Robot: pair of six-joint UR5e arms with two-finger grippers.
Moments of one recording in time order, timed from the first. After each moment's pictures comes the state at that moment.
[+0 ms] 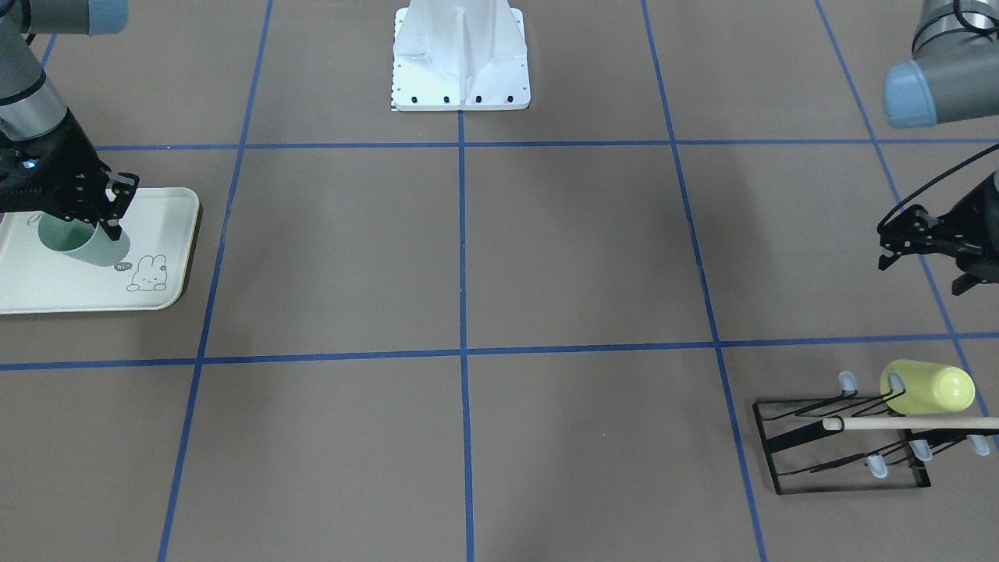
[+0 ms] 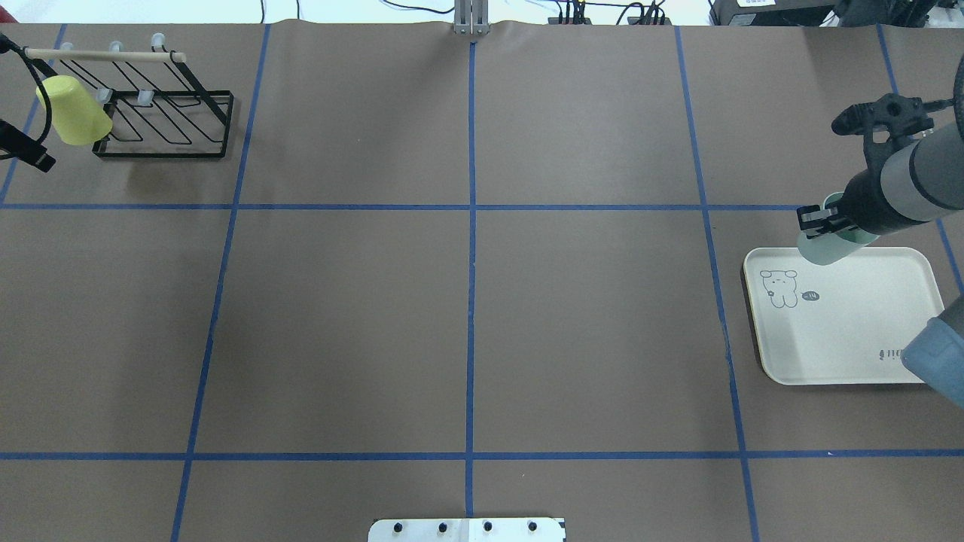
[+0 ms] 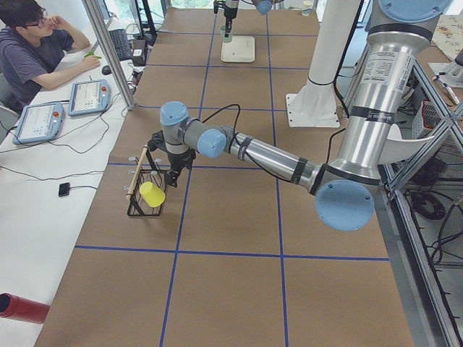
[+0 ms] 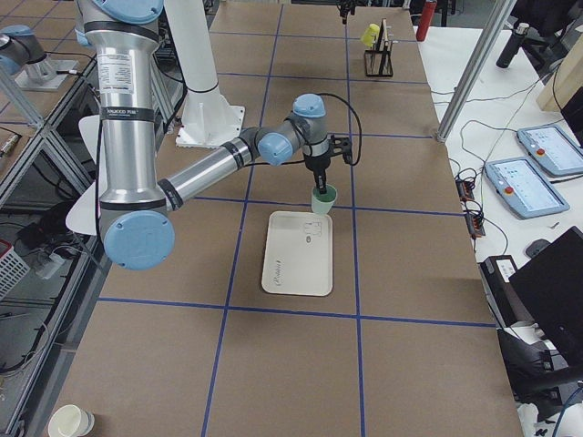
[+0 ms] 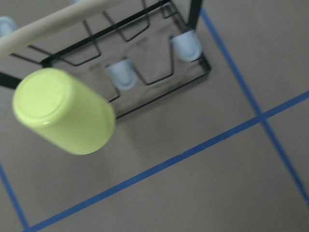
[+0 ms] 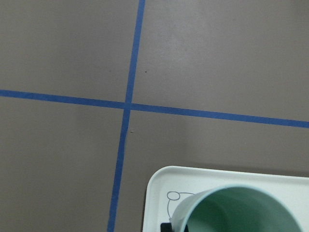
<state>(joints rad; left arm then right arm) -1.29 -1.78 -1.64 -1.64 -2.25 0.03 0.92 -1.58 2.05 -1.40 1.98 0.77</state>
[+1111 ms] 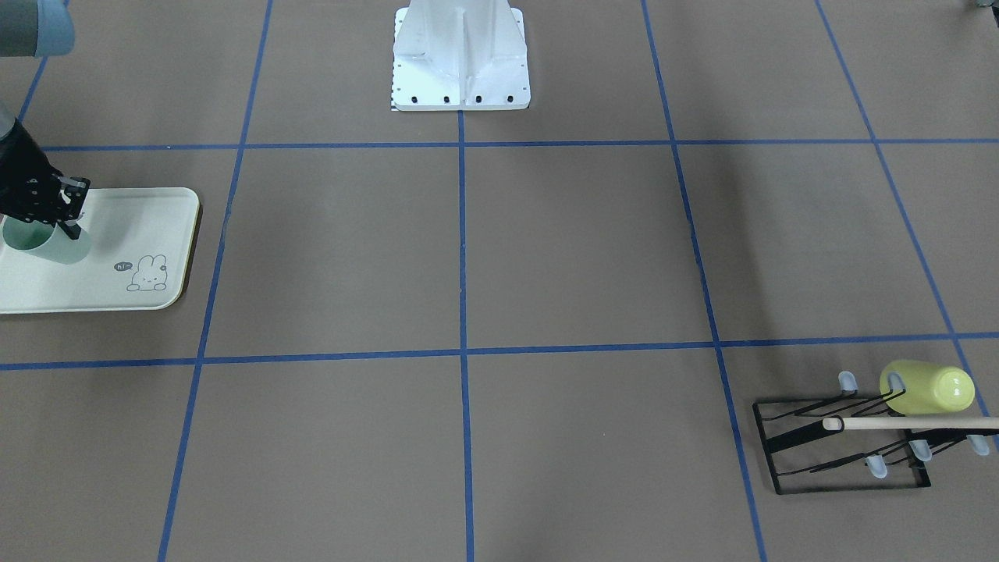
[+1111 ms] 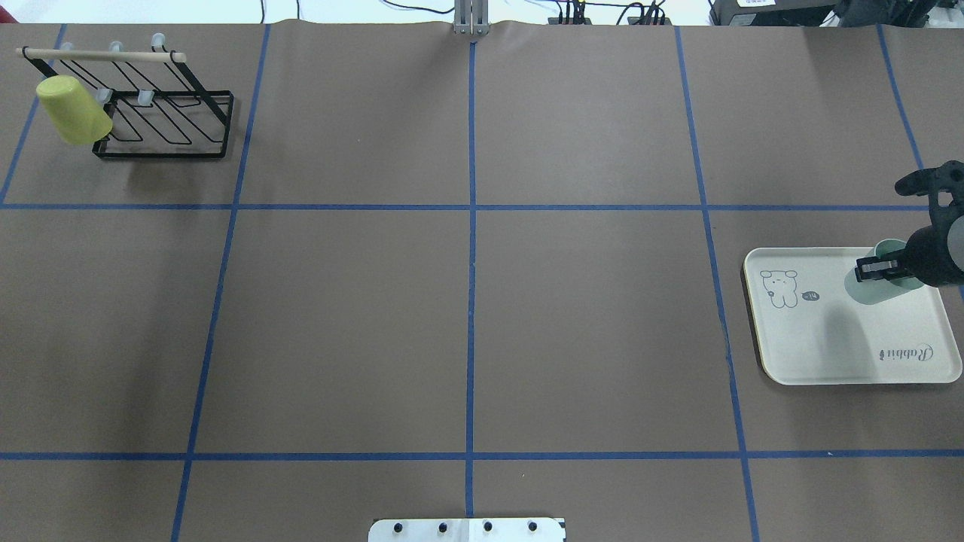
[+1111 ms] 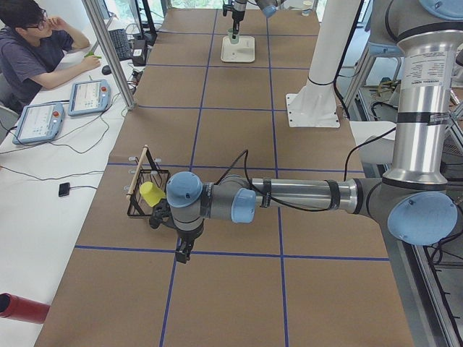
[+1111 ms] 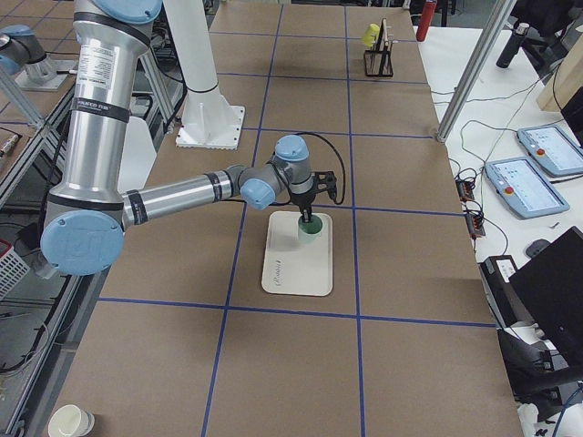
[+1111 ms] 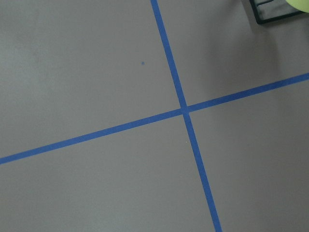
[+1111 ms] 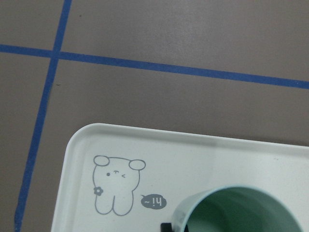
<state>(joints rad) -1.57 -1.57 -1.58 -1.67 -2.32 0.20 0.93 -1.77 1.94 -1.09 1.98 0.77</state>
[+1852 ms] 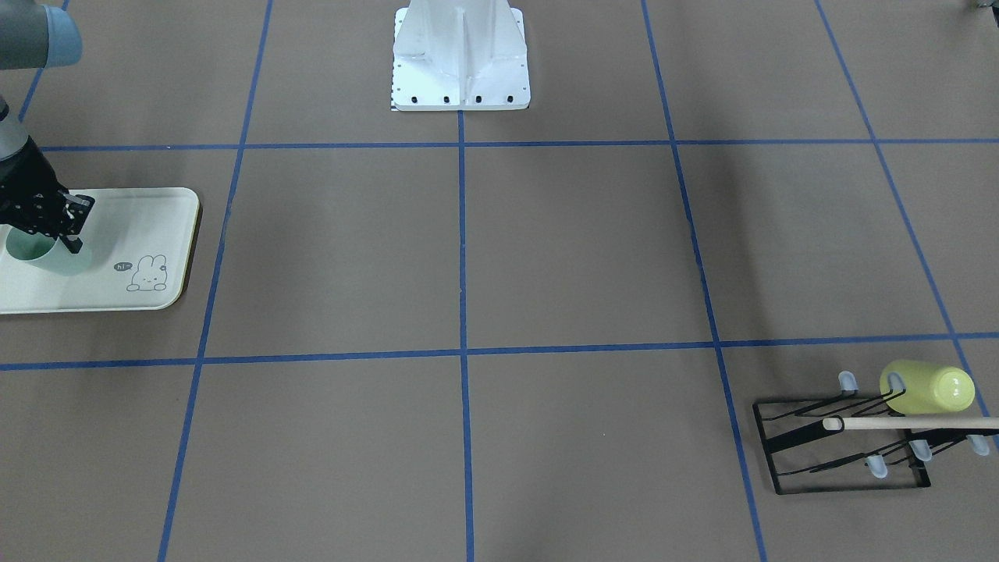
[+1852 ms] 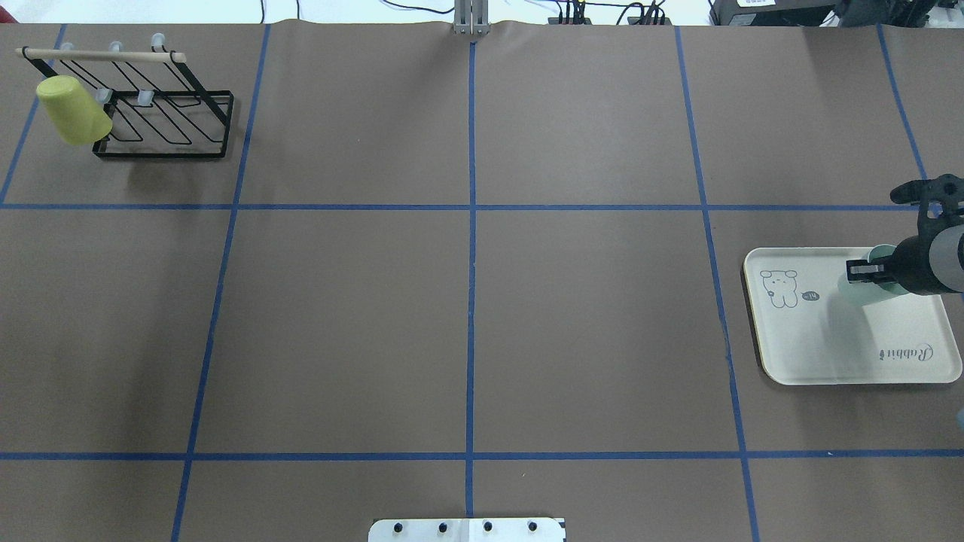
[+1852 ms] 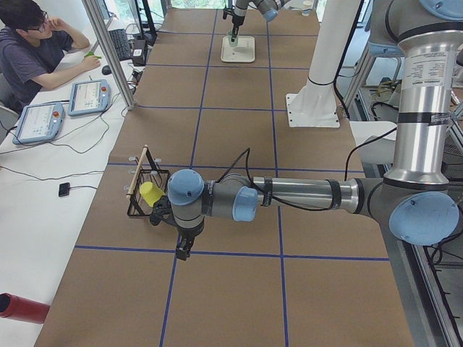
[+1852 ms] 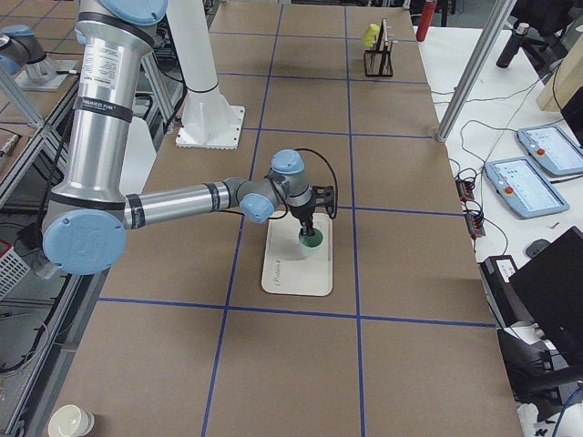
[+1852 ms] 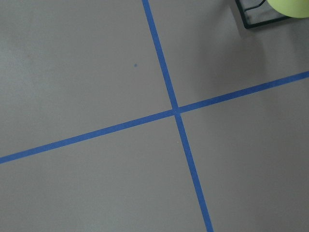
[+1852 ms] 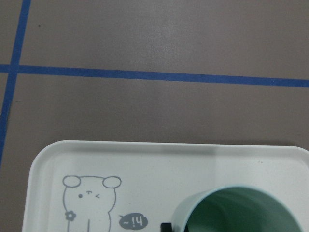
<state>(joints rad) -1.58 -1.57 -1.60 -1.67 -2.33 0.20 0.86 -1.77 1.88 -0.98 1.89 0.94</state>
